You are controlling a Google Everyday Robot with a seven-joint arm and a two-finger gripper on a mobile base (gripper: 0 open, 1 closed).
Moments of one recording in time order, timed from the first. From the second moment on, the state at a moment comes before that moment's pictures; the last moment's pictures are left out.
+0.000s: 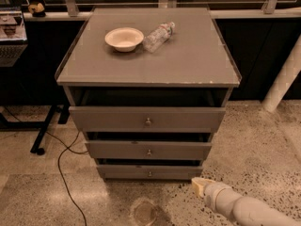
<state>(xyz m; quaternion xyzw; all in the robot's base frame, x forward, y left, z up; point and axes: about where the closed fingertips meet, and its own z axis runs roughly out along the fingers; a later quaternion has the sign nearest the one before) 0.457 -0.195 0.481 -0.08 0.90 0.16 0.39</state>
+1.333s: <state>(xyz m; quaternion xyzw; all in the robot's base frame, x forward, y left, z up) 0.506 -0.203 0.367 -0.05 0.90 0.24 0.37</state>
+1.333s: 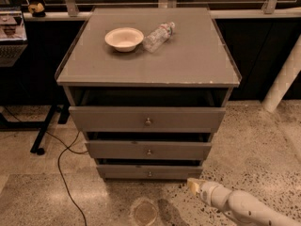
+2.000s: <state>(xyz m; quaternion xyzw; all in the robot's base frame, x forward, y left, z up) 0.537 -0.217 0.324 0.01 0.89 0.21 0.39</state>
